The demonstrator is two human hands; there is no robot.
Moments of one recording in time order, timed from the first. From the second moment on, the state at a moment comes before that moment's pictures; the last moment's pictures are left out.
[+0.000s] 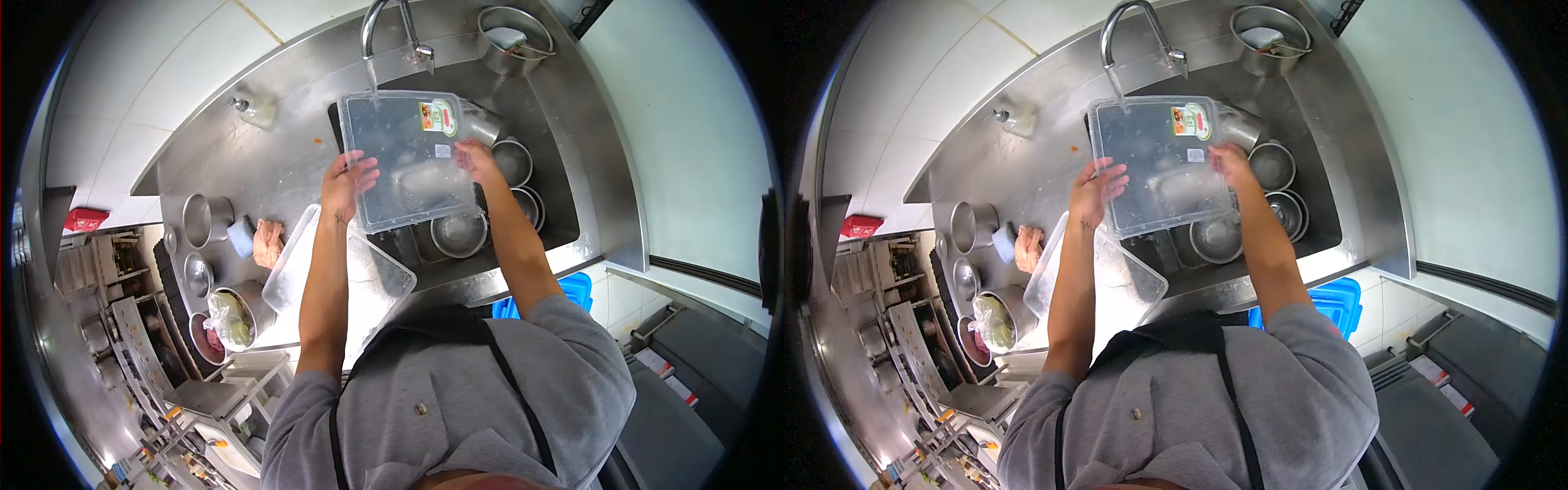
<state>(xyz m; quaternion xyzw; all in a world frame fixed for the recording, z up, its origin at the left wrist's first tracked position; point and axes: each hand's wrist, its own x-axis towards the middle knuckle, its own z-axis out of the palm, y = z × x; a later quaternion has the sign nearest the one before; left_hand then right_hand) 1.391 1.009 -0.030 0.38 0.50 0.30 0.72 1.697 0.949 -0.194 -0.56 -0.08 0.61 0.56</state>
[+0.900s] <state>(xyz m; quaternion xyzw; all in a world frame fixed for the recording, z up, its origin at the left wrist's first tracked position) 1.449 1.097 -0.095 0.45 0.63 0.31 0.56 1.715 0.892 -0.120 -0.54 -0.30 0.49 0.61</state>
